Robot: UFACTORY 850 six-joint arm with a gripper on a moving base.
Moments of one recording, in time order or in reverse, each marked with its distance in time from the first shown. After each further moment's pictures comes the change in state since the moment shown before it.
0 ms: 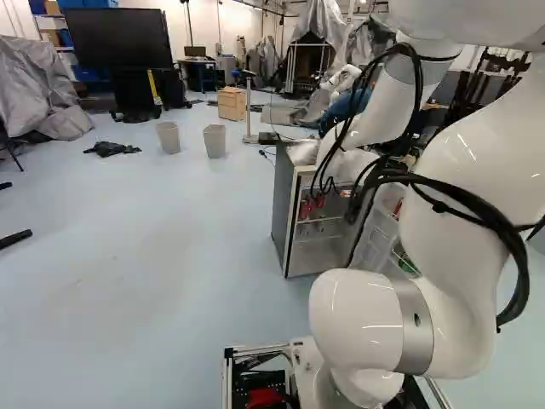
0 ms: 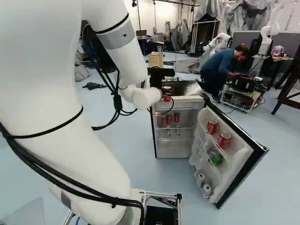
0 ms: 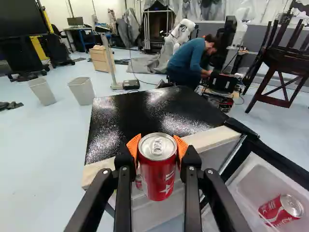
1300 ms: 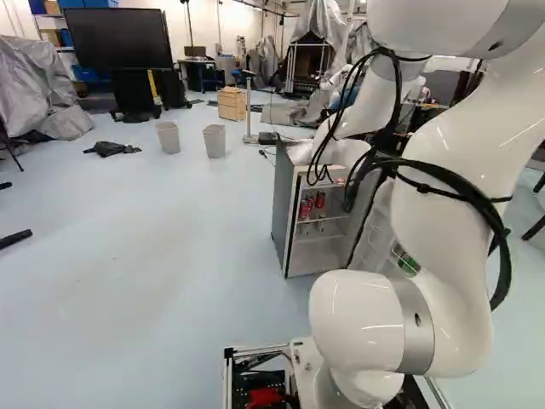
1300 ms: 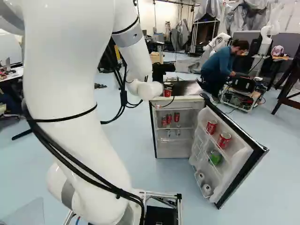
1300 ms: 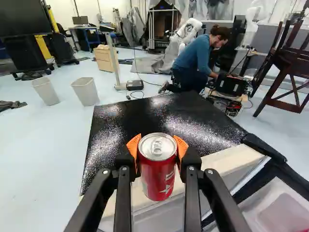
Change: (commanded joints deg) arm 1.7 -8.7 -10.4 0.0 -1.4 0.0
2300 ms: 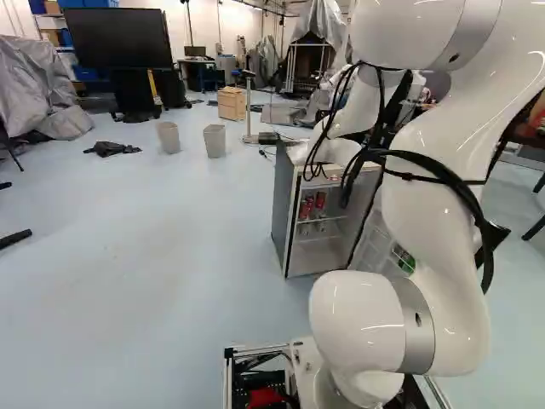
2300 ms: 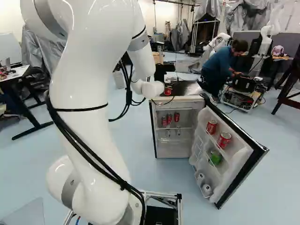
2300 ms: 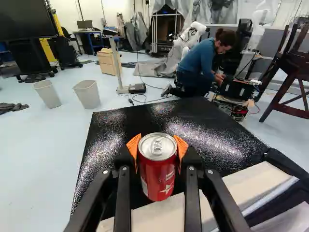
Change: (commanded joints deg) arm 1.0 -8.0 -7.3 0.0 1.8 0.0
